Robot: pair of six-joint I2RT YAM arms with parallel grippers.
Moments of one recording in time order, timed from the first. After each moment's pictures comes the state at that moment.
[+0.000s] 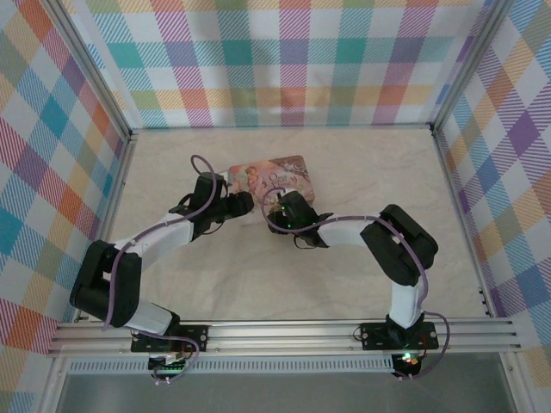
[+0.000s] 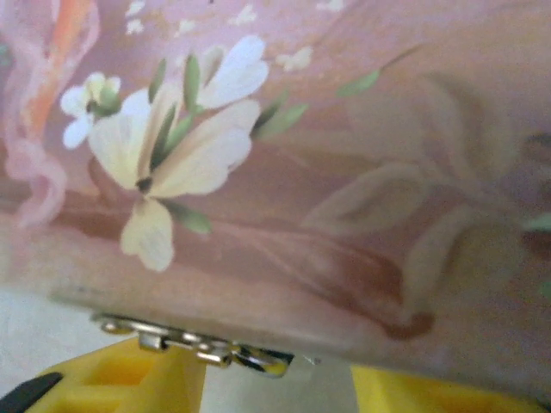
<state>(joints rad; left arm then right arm) -0.40 1.46 0.82 -0.07 0.17 -0.60 0.79 1.88 0.99 0.15 0.09 0.50</state>
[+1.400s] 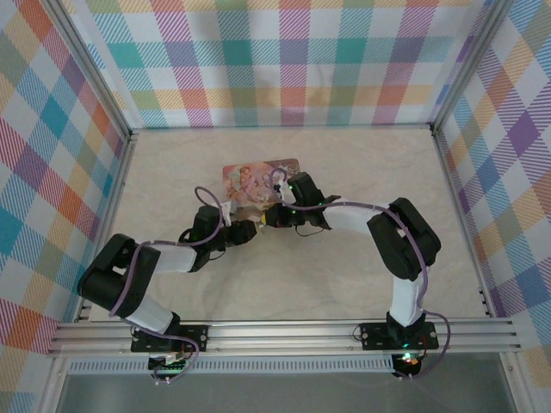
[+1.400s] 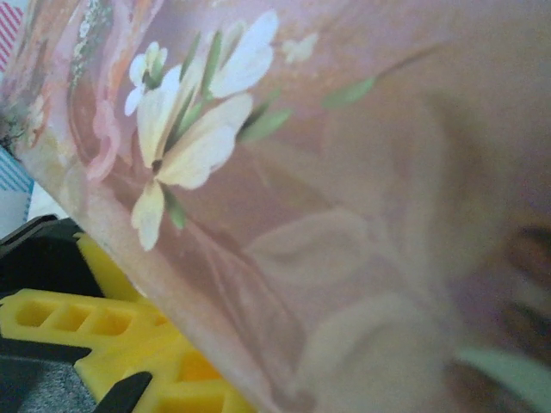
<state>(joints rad) -0.42 1.54 0.45 0.54 0.39 -0.68 0.67 1.89 1.11 -0.02 -0.50 0.55</state>
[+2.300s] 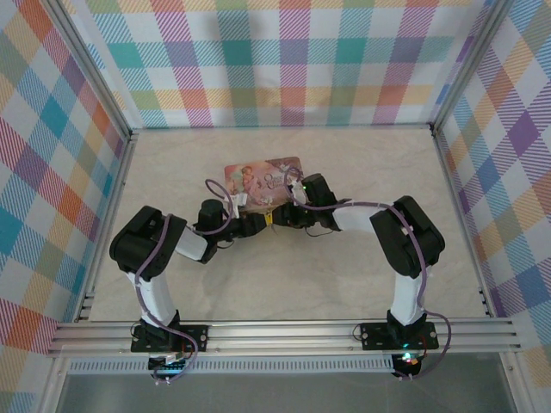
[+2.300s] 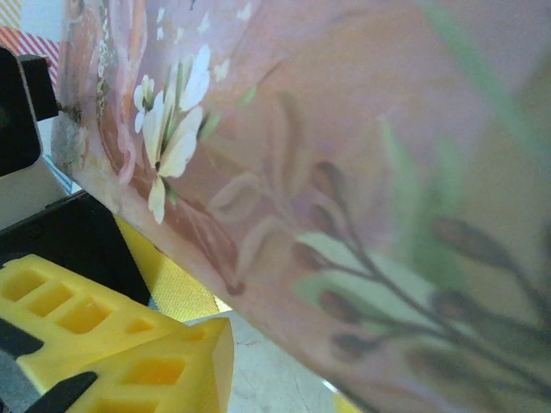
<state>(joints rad) -0.39 1.85 0.55 0.94 0.70 -0.78 0.59 1.89 1.01 0.13 -0.62 0.62</state>
